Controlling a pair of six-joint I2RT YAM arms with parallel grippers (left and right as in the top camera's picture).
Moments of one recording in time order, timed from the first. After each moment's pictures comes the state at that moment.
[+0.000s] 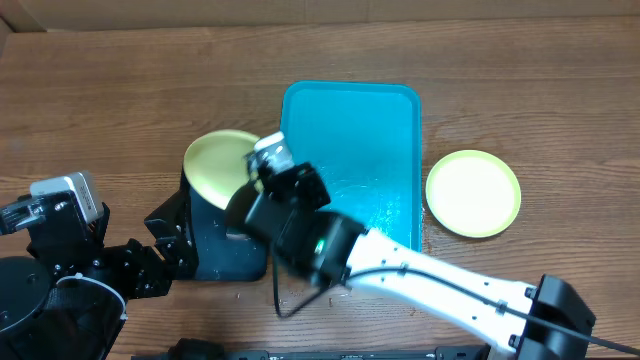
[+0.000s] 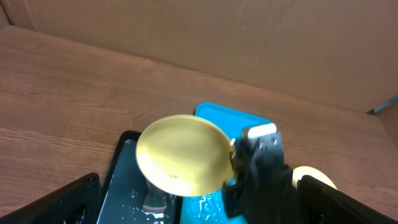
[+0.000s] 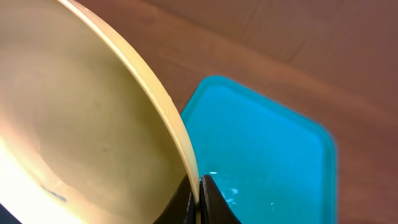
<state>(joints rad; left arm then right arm) -0.18 0.89 1.80 -1.38 -0.06 -0.39 1.14 1.73 1.47 -0.58 0.80 0.40</state>
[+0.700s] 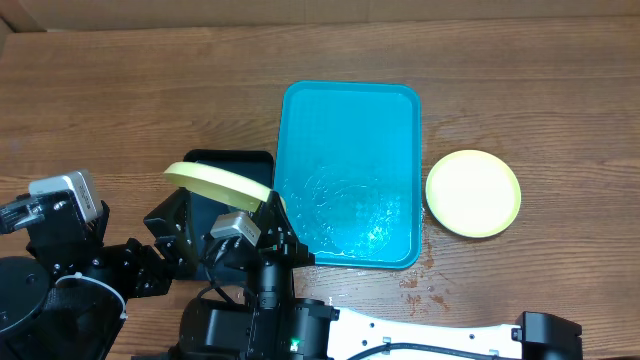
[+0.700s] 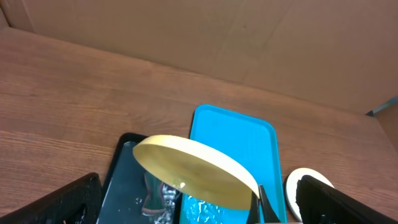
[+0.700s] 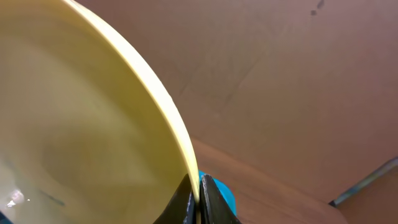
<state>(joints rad) -0.18 0.89 1.80 -1.38 -0.06 -0.39 1.45 1.73 1.47 -0.55 1.46 0.30</state>
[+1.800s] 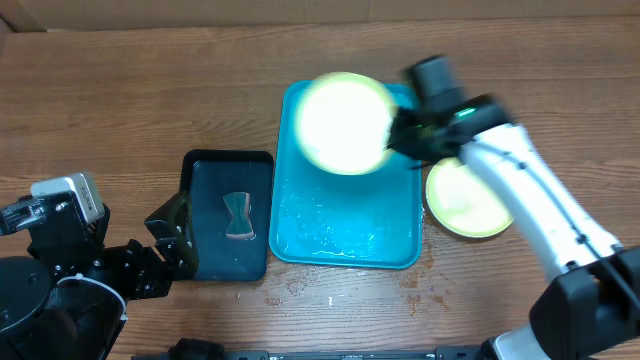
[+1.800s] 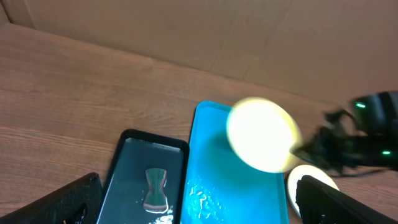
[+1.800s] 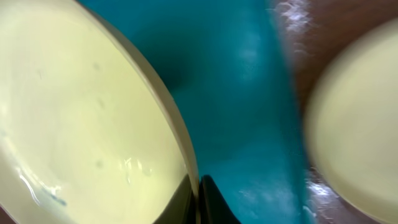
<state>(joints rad) -0.18 0.89 1.80 -1.39 -0.06 -0.39 0.31 1.70 1.47 -0.97 -0.14 0.72</state>
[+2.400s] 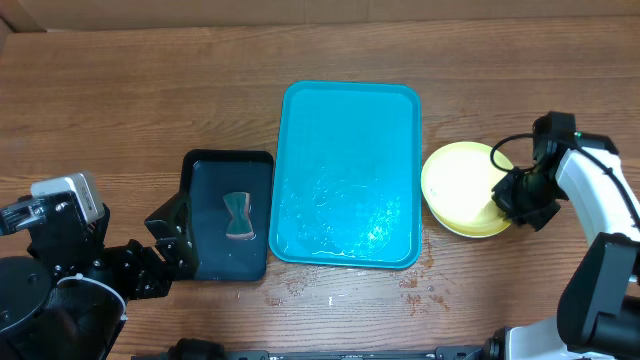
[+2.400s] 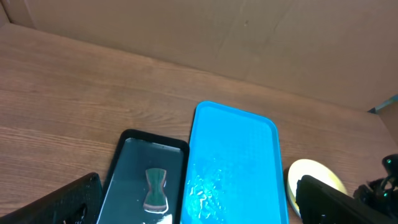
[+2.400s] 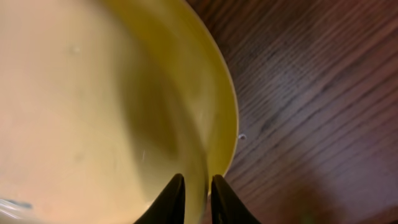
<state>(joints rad) -0.18 0.89 1.80 -1.39 -0.06 -0.39 -0.20 1.68 1.11 -1.08 -0.08 0.64</state>
